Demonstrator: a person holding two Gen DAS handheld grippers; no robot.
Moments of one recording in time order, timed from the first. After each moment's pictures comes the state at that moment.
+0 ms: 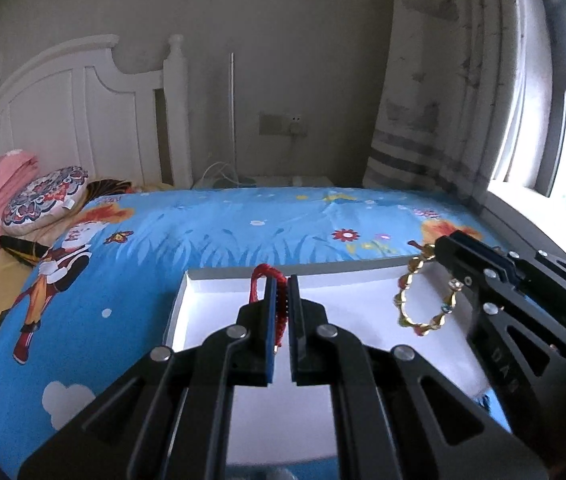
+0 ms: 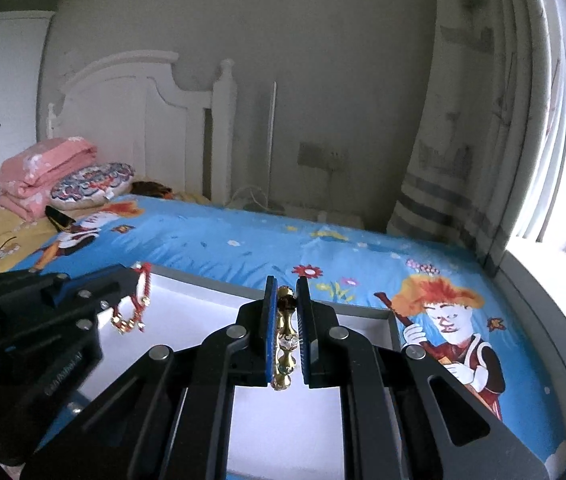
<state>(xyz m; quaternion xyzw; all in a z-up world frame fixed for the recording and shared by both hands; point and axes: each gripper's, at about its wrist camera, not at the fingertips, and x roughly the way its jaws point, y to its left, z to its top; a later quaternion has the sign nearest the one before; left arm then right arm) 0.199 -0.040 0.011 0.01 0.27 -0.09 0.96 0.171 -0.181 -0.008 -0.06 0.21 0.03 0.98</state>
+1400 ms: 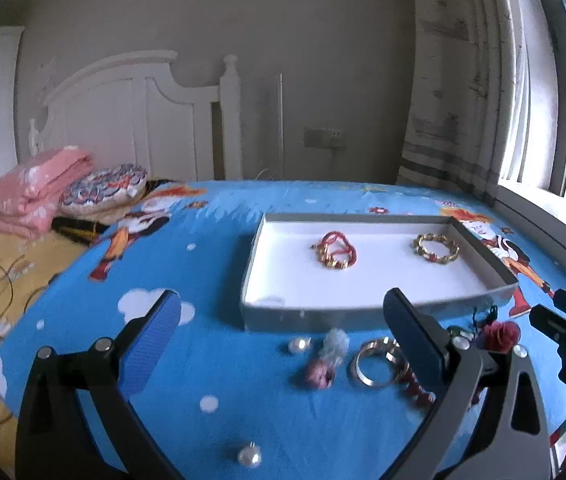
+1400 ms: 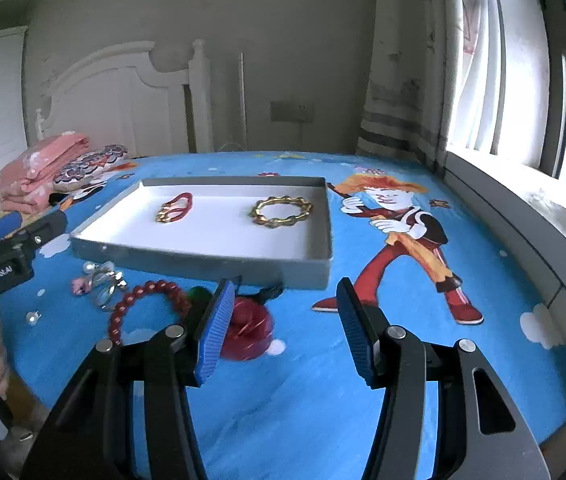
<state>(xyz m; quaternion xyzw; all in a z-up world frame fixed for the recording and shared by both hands) 0.063 0.008 -0.019 0.00 0.22 -0.02 0.97 0.023 -0.236 -0.060 -0.01 0.25 0.02 0.97</state>
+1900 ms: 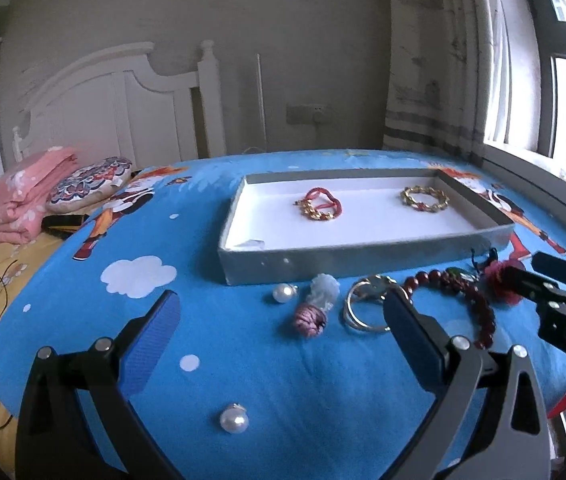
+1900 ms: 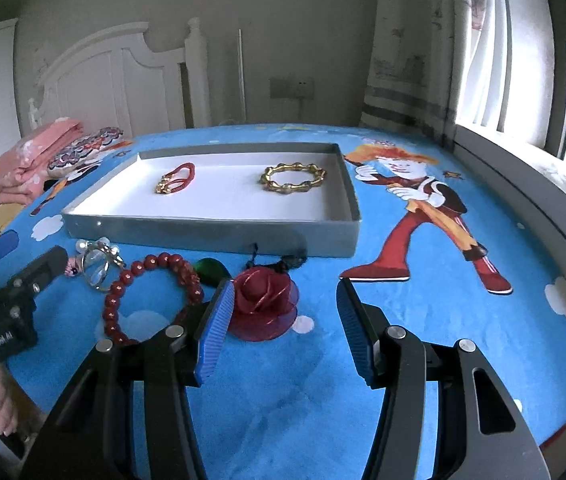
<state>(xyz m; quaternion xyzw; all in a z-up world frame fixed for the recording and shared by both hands) 0.057 -0.003 -0.051 0.04 0.25 -0.05 0.97 0.044 -0.221 -0.082 0.00 0.29 0.01 0.96</state>
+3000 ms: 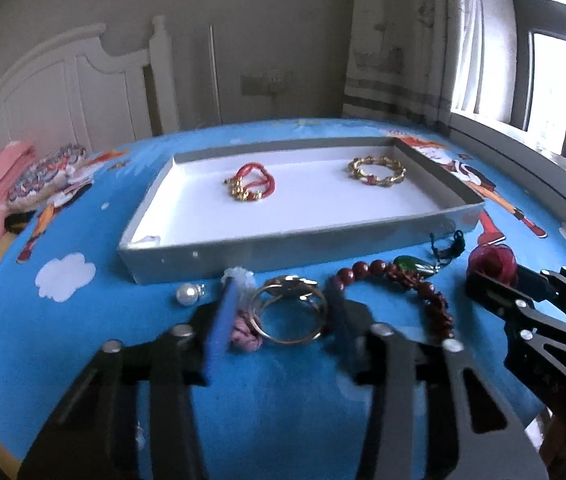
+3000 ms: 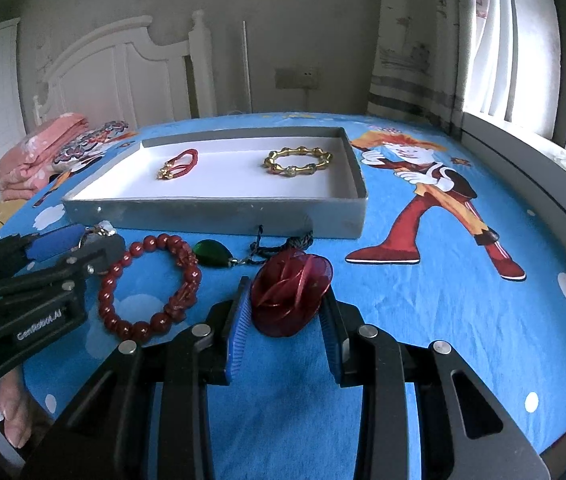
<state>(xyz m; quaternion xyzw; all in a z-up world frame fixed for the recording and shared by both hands) 0.083 -0.049 -0.063 0.05 0.30 -0.11 0.95 0.044 -0.229 -0.095 0.01 0.30 0.03 0.95</state>
